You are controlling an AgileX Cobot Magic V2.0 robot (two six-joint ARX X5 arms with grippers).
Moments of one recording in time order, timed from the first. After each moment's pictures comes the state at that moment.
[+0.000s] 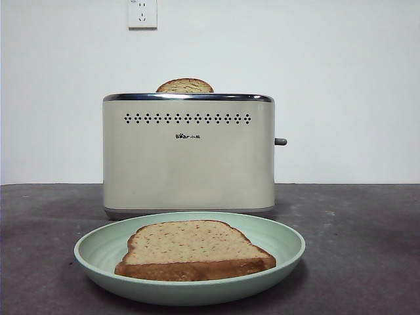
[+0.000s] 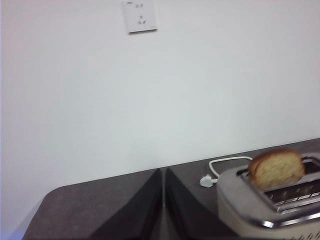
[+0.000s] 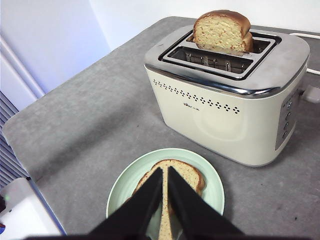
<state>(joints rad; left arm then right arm) -0.02 0.43 0.76 -0.23 0.13 0.12 0.63 0.62 0.81 -0.53 -0.23 0.21</state>
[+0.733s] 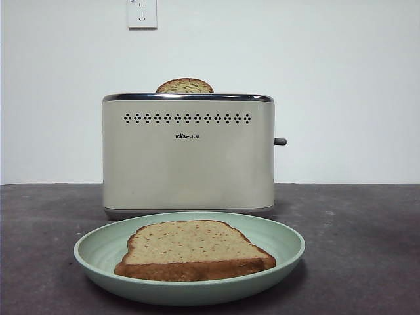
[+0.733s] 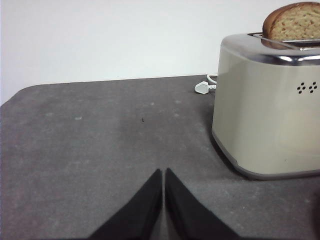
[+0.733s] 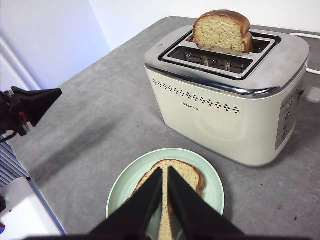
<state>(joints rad) -0.01 0.03 0.09 -0.13 0.12 0.04 0.63 0.62 0.81 -0.53 -0.23 0.21</state>
